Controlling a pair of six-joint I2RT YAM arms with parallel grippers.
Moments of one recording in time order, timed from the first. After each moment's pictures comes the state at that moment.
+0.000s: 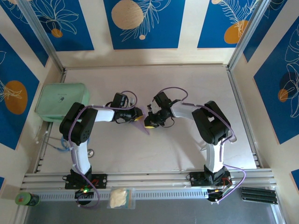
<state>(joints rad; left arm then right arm) -0.42 1.95 0.98 0.11 0.61 -0.88 0.59 1.95 1.16 -0.39 -0.66 0.53</state>
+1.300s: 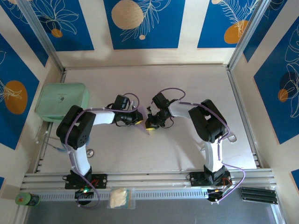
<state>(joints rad) -0.47 1.88 0.94 0.00 0.60 -0.80 0.60 2.01 1.21 -0.48 -0.61 0.47</state>
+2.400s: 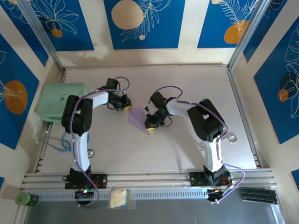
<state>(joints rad) -0.24 2.11 1.40 -0.41 0.51 -0.52 0.61 2.03 1.28 -0.58 -0.56 0.36</state>
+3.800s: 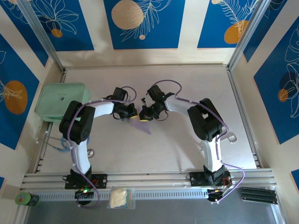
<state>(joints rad) -0.39 1.96 1.15 -0.28 0.47 -0.66 0.62 2.05 1.41 -0.49 -0.61 0.51</state>
